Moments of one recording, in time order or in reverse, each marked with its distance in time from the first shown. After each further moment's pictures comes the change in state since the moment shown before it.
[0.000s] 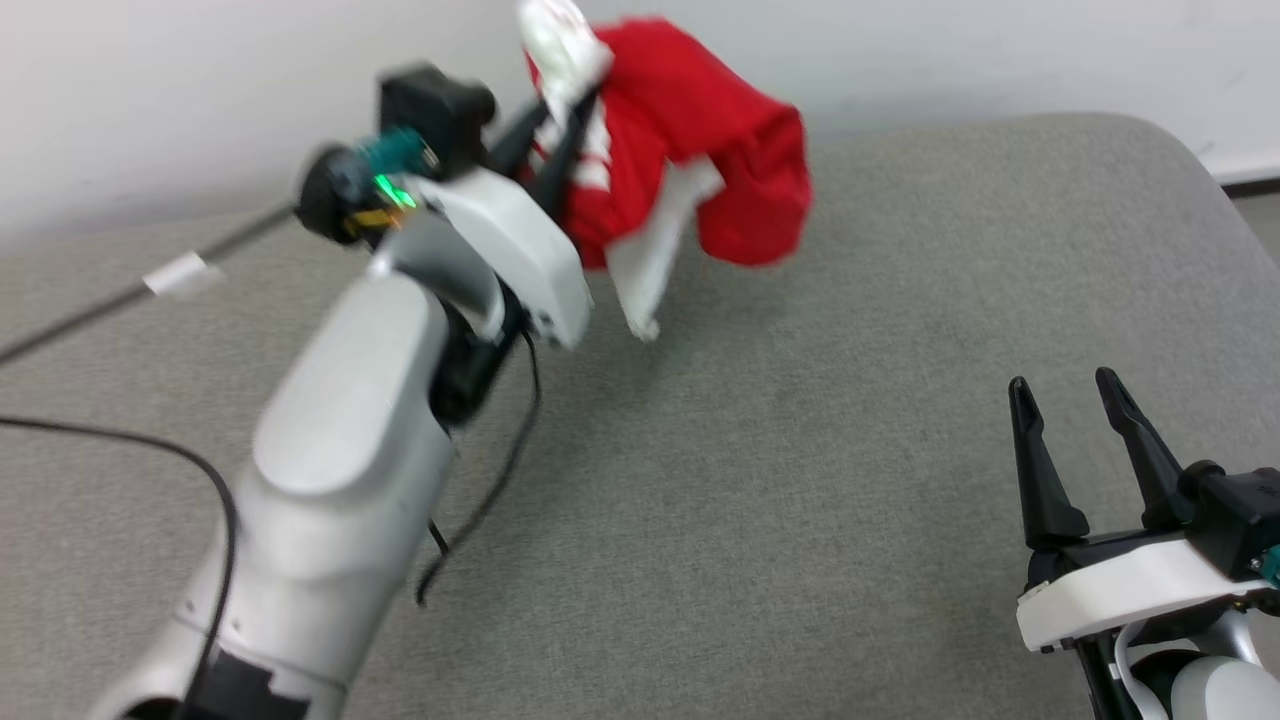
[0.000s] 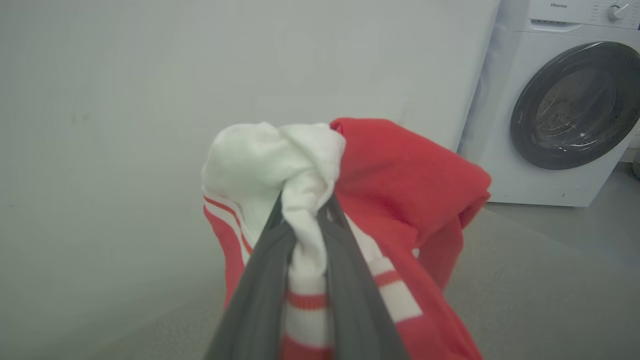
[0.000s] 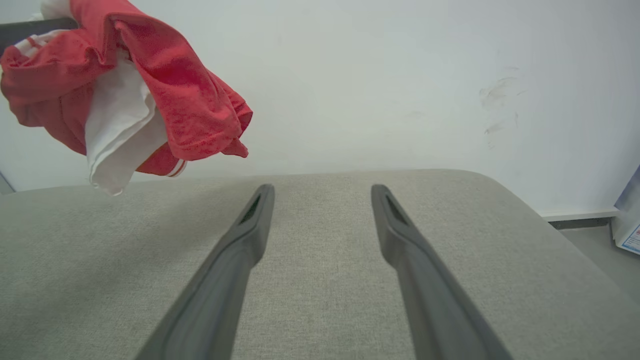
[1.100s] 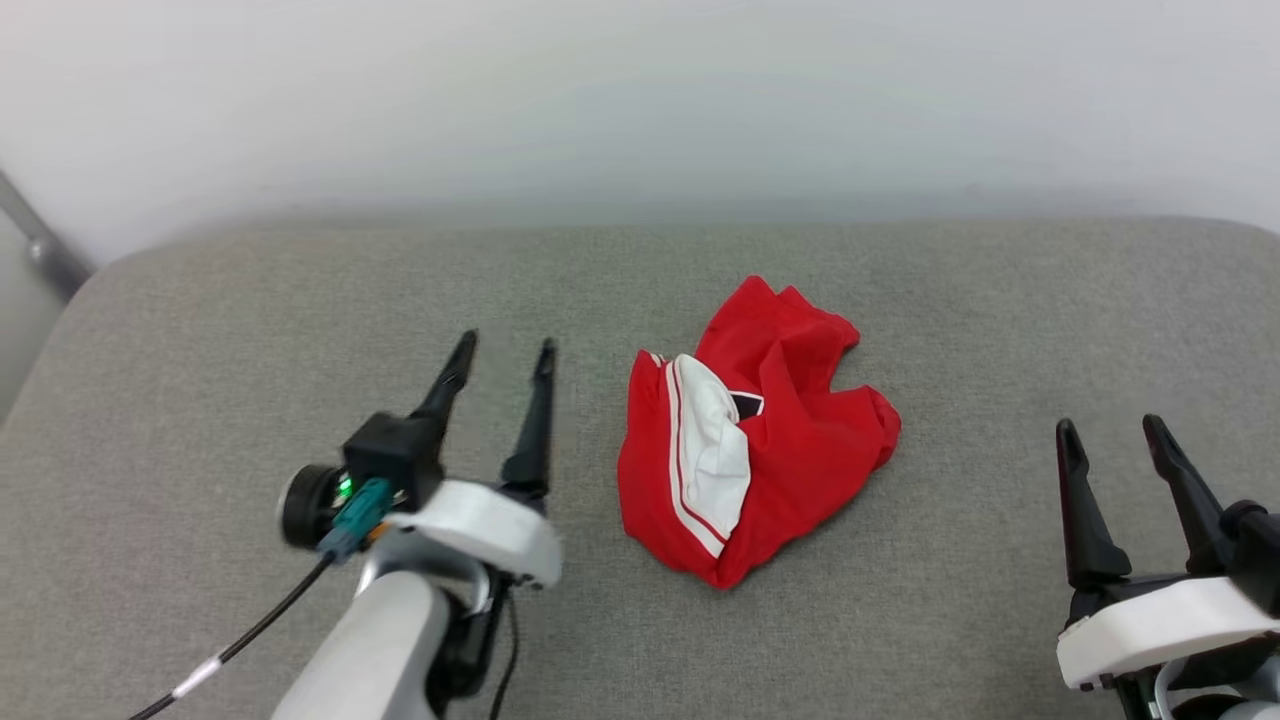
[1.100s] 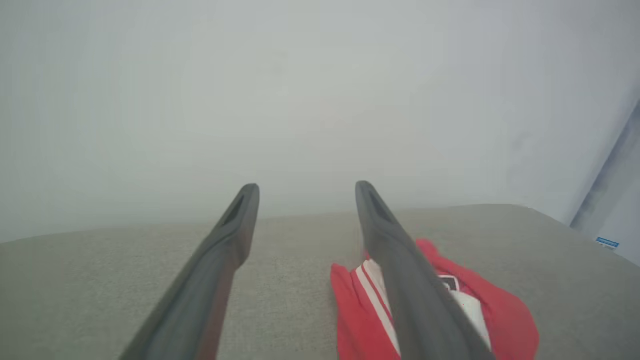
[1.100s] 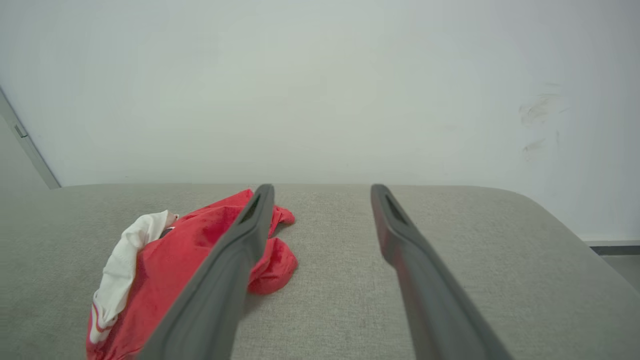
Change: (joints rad) left arm 0.521 0.015 0.021 -0.284 0.036 0.249 -0.223; right arm 0.070 0.001 -0.075 -0.025 -0.011 0.000 0.028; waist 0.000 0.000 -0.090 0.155
